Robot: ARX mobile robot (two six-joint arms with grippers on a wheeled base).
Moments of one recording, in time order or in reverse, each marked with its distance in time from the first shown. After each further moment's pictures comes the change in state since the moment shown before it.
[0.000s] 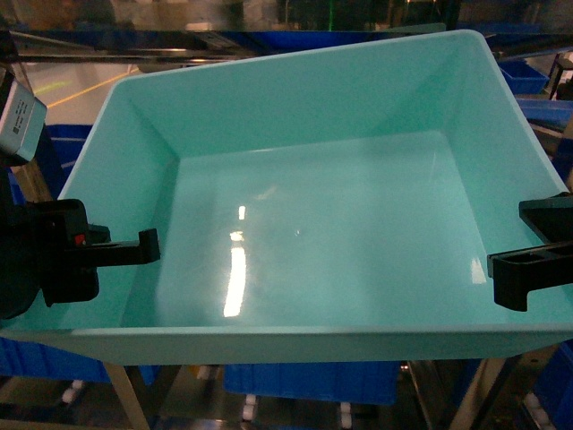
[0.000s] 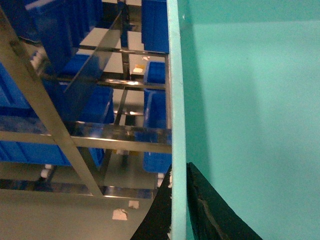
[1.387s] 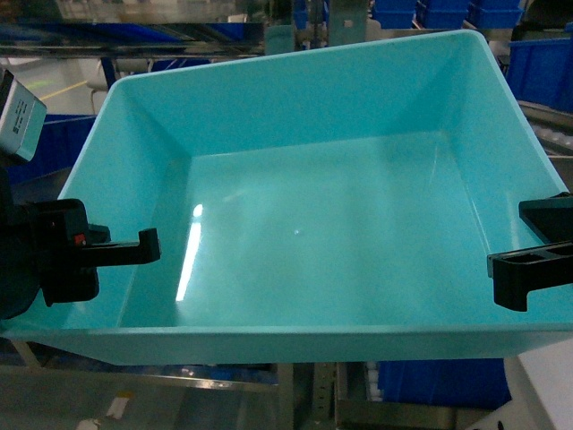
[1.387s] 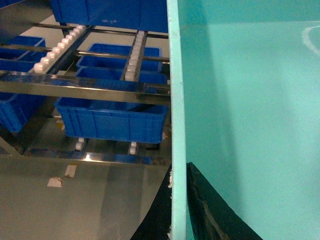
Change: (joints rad) left arm 0.000 0.000 0.000 0.001 0.000 0.000; right arm 0.000 0.000 0.000 0.000 0.000 0.000
